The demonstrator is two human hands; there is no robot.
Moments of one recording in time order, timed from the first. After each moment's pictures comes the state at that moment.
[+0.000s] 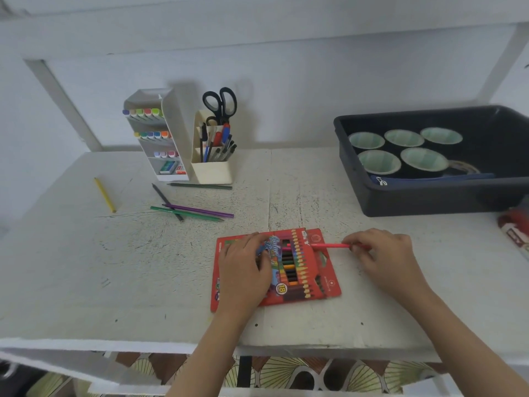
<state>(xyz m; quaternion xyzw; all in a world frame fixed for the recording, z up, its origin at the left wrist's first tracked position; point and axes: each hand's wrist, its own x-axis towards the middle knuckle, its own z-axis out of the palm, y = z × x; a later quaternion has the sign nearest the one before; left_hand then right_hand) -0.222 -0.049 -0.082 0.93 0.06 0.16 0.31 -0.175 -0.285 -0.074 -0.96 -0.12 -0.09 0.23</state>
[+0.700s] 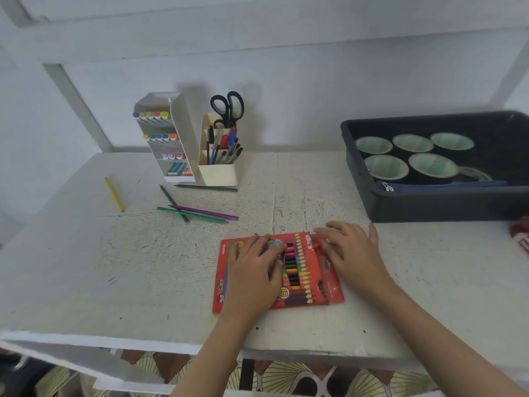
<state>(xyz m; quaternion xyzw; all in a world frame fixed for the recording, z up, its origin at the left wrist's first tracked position) -0.224 -0.053 -0.086 0.96 0.00 0.15 0.23 -0.156 -0.244 -0.085 -0.96 -0.16 -0.06 0.22</state>
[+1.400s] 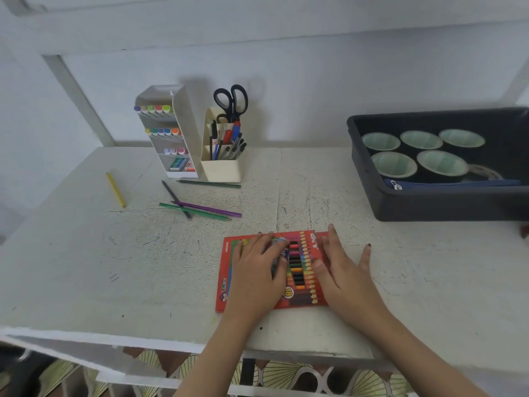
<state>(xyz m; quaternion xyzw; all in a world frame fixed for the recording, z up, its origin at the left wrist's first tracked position) -0.222 -0.051 -0.090 0.96 0.00 0.14 0.25 -0.199 -0.220 -0.097 -0.94 -0.15 0.02 0.30</state>
